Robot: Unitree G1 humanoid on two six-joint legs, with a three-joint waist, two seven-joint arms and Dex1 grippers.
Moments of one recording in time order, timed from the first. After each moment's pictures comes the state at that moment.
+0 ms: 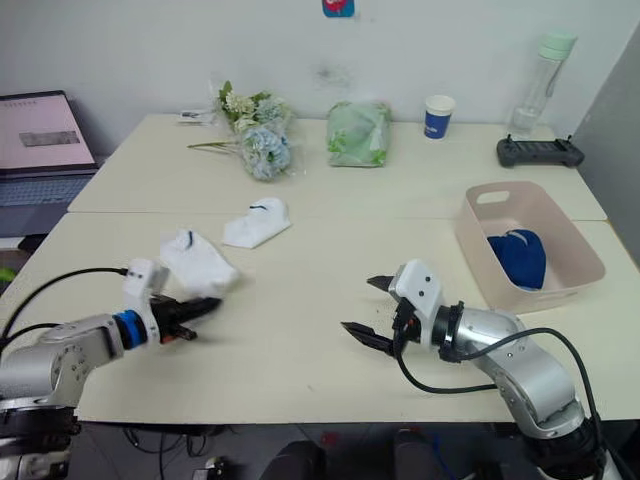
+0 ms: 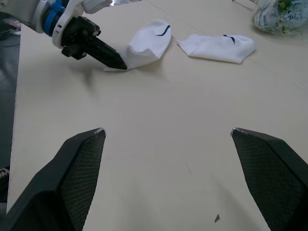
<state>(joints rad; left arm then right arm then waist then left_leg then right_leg) -0.18 0.69 0.24 -0.06 -0.59 0.94 -0.80 -0.21 -0.55 0.16 -0.59 0.42 0.67 0.68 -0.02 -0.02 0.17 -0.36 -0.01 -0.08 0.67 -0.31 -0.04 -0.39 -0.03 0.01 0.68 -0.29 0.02</state>
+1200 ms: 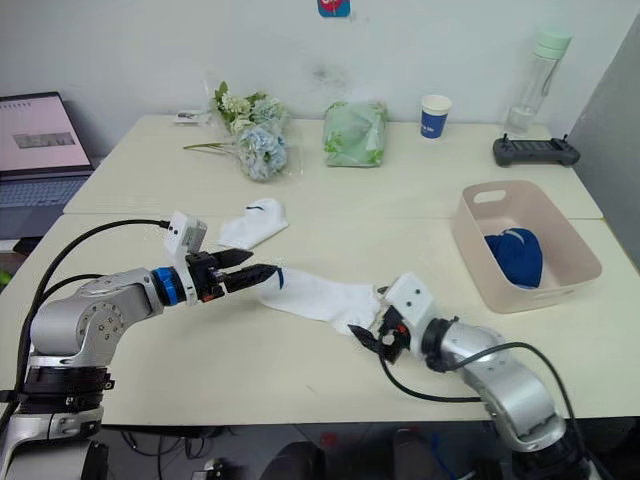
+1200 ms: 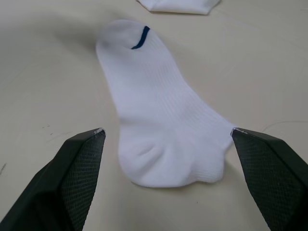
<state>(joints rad) -0.43 0.70 0.11 0.09 -0.53 0.76 -0.82 -0.17 -0.43 0.29 -0.52 0.23 0.70 0.45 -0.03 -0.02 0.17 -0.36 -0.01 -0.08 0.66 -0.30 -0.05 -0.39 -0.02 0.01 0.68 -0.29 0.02</state>
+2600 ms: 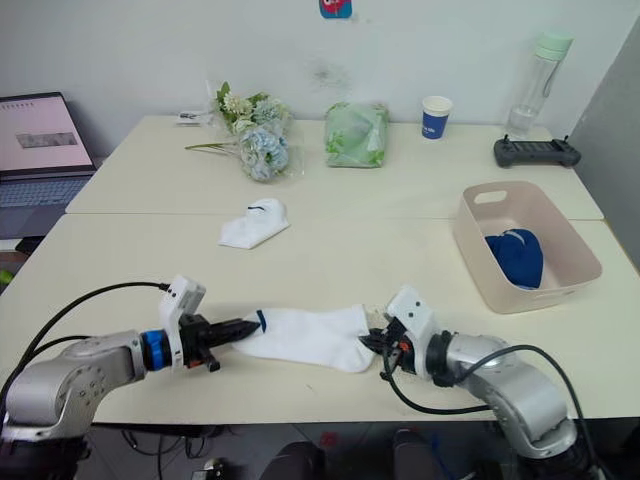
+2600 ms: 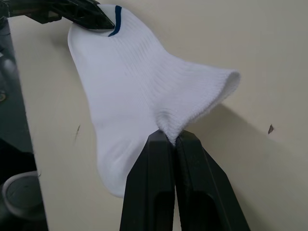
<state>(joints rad) -0.02 0.69 0.25 -0.31 -0.61 0.97 -0.84 -0.15 -0.52 0.18 -0.63 0.47 0.99 0.65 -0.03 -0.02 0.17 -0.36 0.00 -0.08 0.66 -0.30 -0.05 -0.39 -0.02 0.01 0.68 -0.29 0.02</state>
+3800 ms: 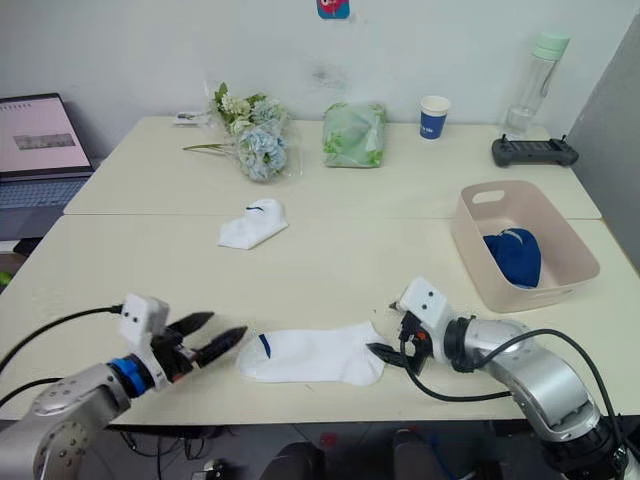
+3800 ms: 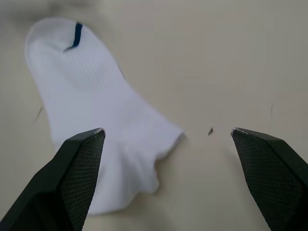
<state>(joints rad) 0.13 0.58 0.39 -0.38 -0.62 0.69 -0.62 -0.22 -0.61 0.21 -0.57 0.41 0.76 0.65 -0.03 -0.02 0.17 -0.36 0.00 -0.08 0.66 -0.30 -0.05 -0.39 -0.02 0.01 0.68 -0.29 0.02</state>
